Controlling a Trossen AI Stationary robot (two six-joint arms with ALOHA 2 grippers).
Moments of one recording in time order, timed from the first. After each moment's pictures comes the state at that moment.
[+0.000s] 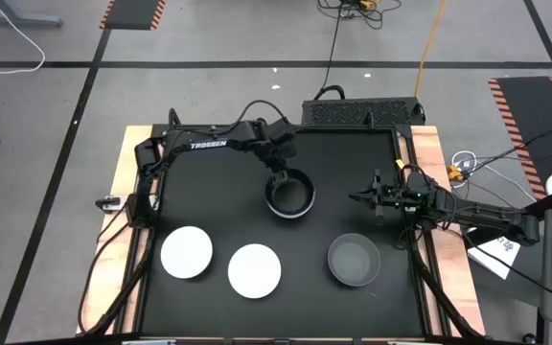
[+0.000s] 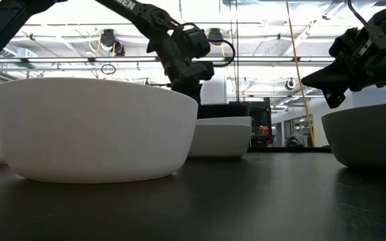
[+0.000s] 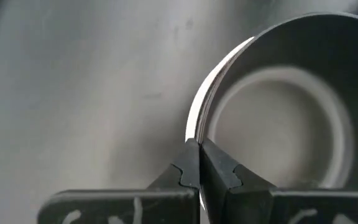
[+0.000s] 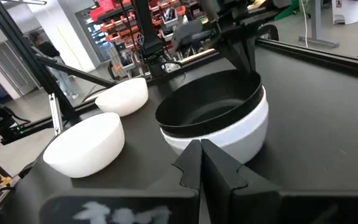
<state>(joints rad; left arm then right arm) 0.38 2.03 1.66 -0.74 0.18 0.11 -0.30 0.19 0.01 0.05 -0.22 0.33</state>
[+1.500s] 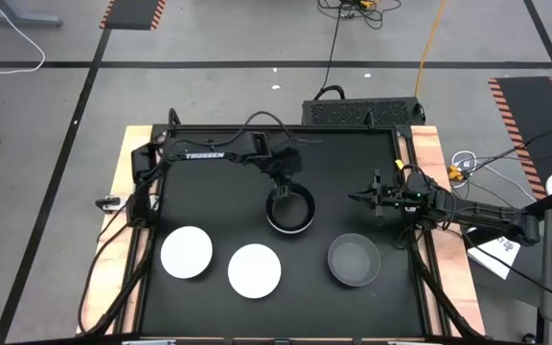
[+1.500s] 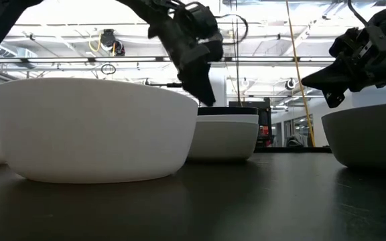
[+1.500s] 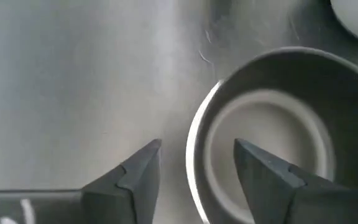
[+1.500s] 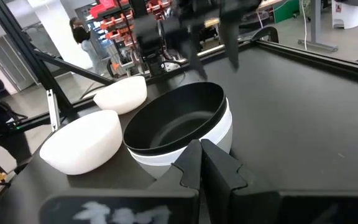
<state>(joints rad) 0.26 1.97 1.66 -0.68 0.16 0.21 -0.30 0.19 0.01 0.04 -0.21 0.30</state>
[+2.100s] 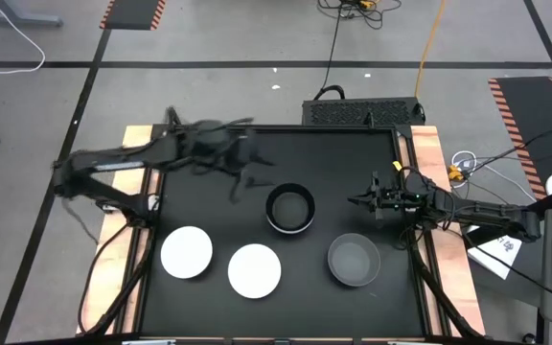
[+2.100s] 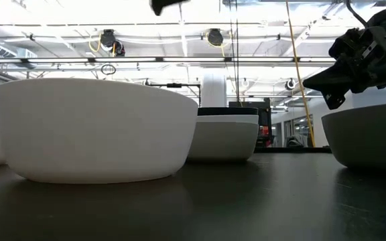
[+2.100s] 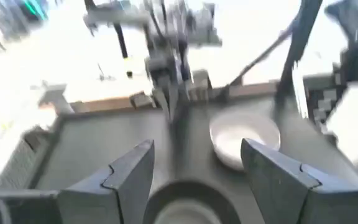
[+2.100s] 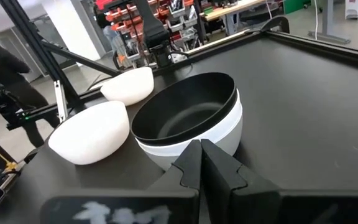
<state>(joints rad) 0.19 1.30 1.20 -0.20 0.30 0.14 -0.26 0.21 0.01 0.03 -0.21 0.30</state>
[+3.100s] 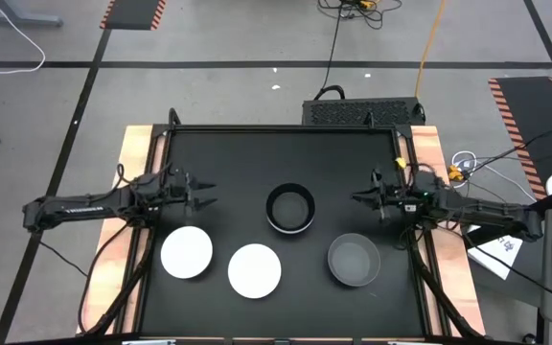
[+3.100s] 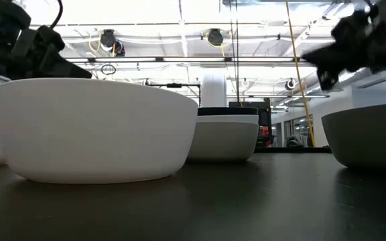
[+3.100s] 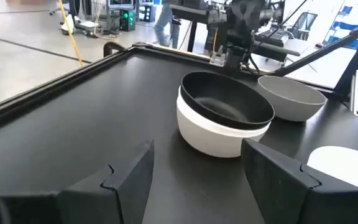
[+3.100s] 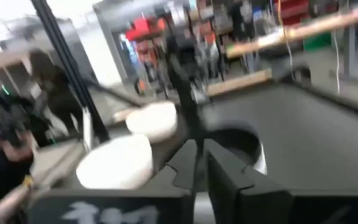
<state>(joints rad) 0.19 0.28 0.04 0.07 0.03 -0.17 -0.26 0.23 0.08 0.16 -0.27 0.30</state>
